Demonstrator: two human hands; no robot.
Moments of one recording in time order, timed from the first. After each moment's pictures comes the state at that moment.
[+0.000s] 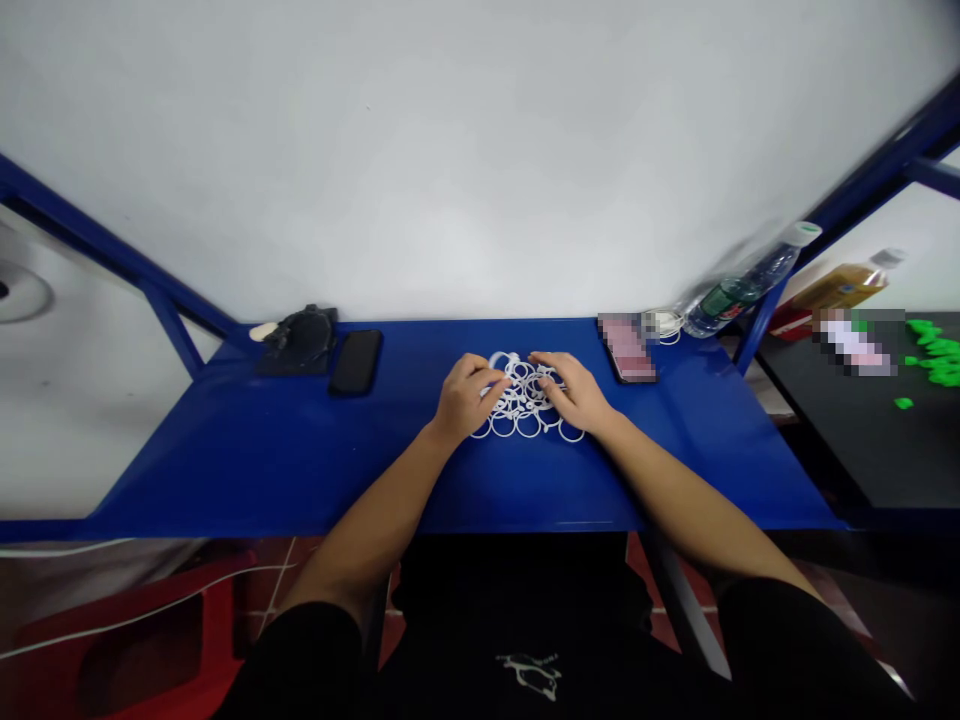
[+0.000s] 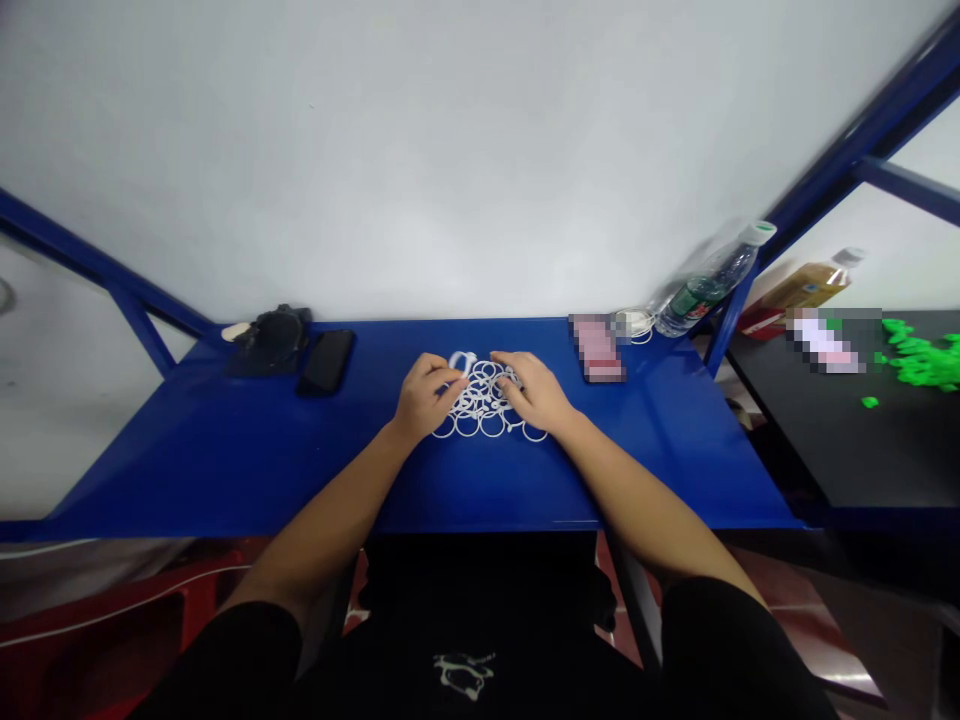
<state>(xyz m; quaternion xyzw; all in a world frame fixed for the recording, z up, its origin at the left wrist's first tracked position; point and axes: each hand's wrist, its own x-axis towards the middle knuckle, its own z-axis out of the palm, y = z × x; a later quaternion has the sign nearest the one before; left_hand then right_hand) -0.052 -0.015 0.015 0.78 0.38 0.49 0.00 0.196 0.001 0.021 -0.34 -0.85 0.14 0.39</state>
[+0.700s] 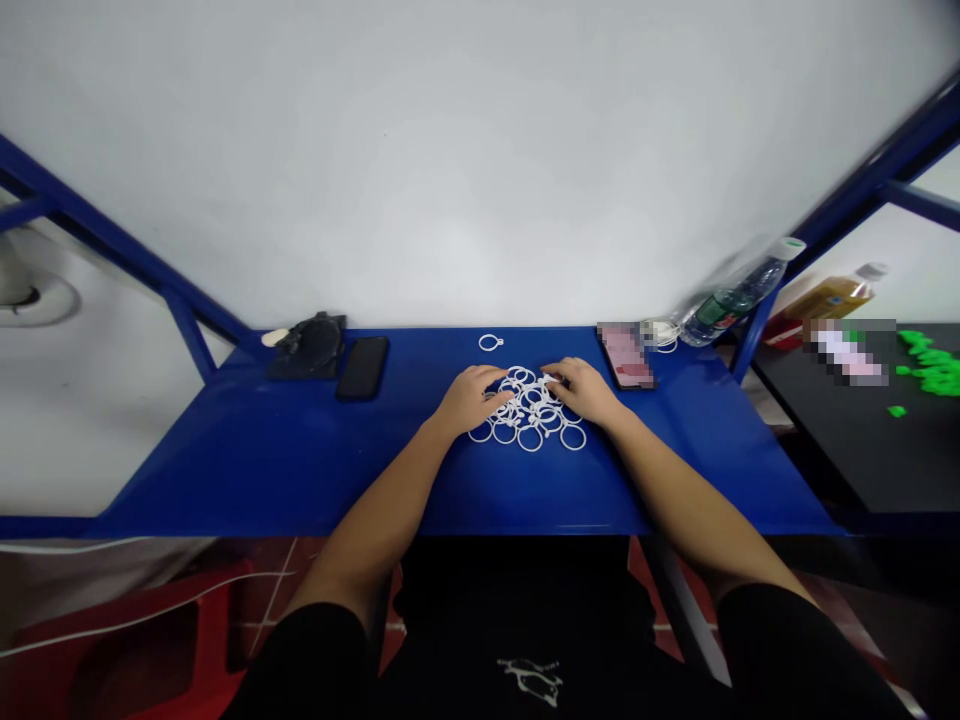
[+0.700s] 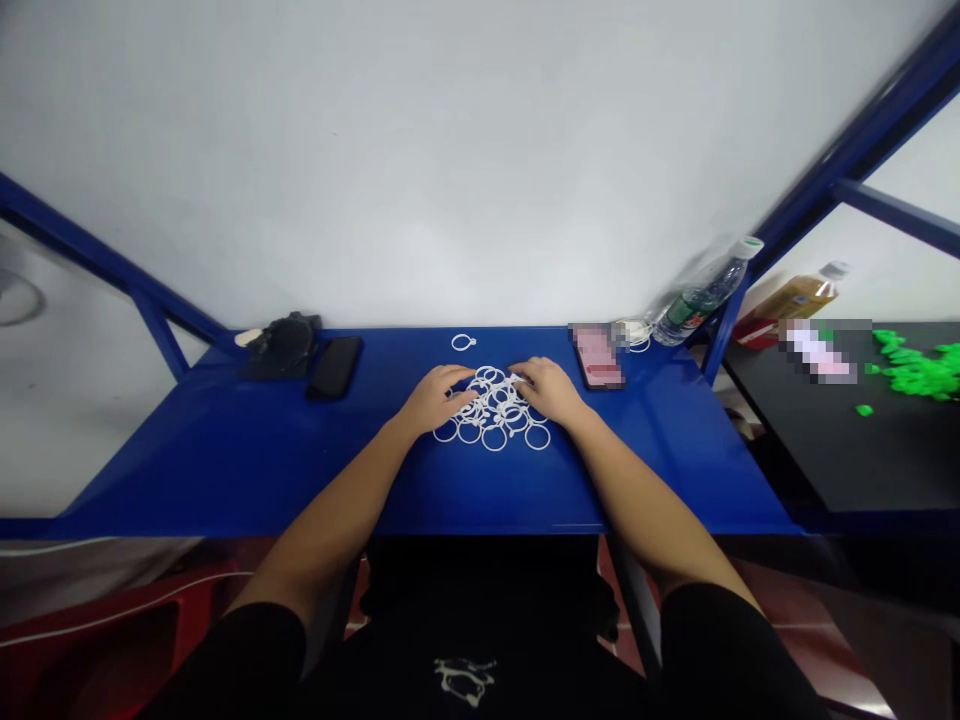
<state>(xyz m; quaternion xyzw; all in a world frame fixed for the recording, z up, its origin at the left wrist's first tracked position) -0.064 0.005 -0.004 0.83 0.42 0.33 0.14 0.218 0.030 0.002 -0.43 -0.86 0.11 0.27</state>
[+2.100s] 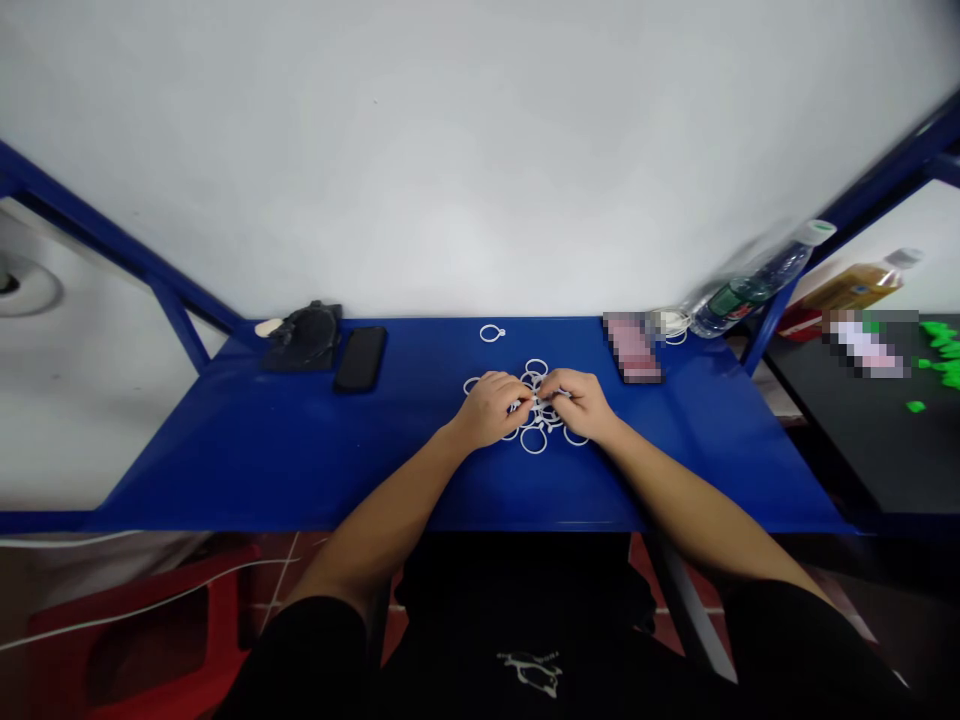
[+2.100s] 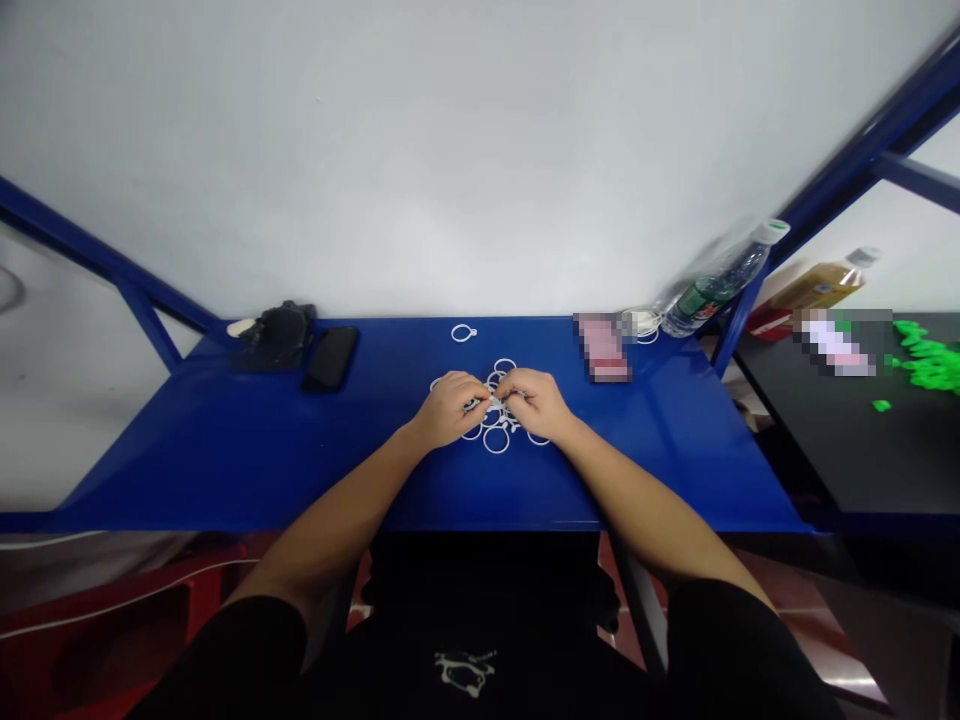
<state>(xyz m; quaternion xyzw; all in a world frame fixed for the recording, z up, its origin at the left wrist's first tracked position) -0.031 -0.026 0.017 0.87 0.33 0.36 0.08 0.185 -0.016 0.027 -0.28 -0.82 0.23 0.44</state>
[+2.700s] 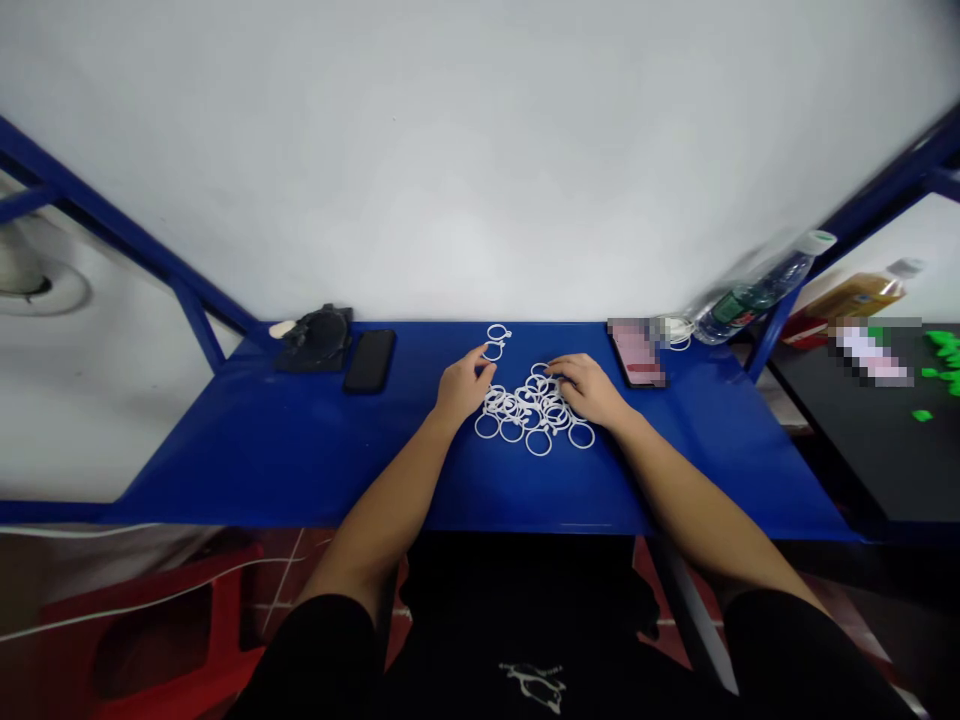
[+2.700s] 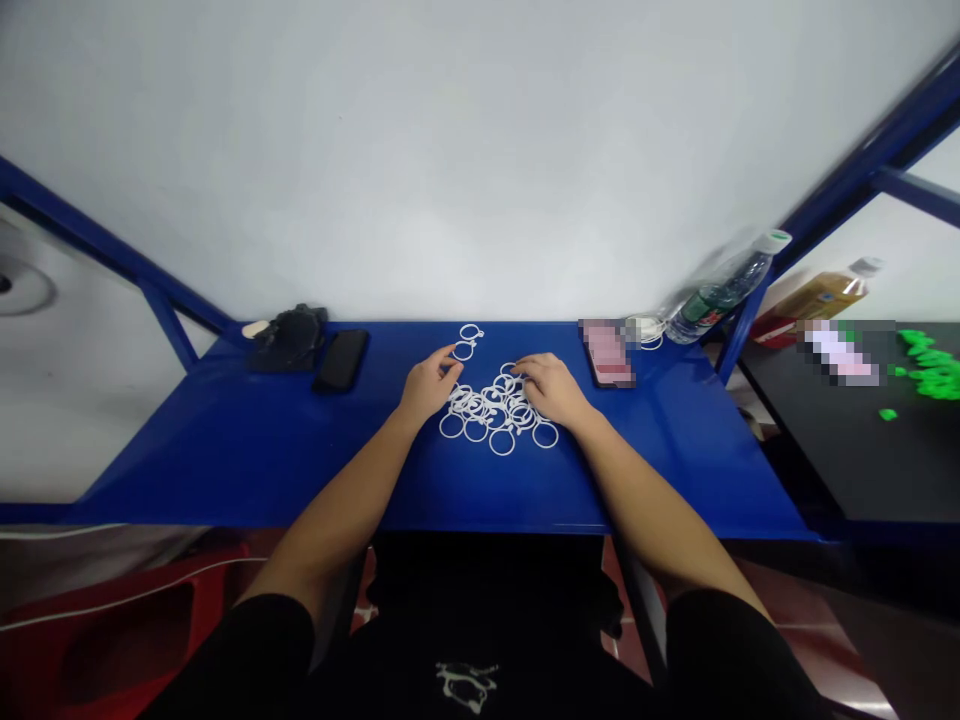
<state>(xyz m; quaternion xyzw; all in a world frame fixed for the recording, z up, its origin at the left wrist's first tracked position) -0.068 0.012 0.001 0.68 0.62 0.34 0.18 0.211 0.022 0.013 -0.36 -0.87 0.12 0.31</state>
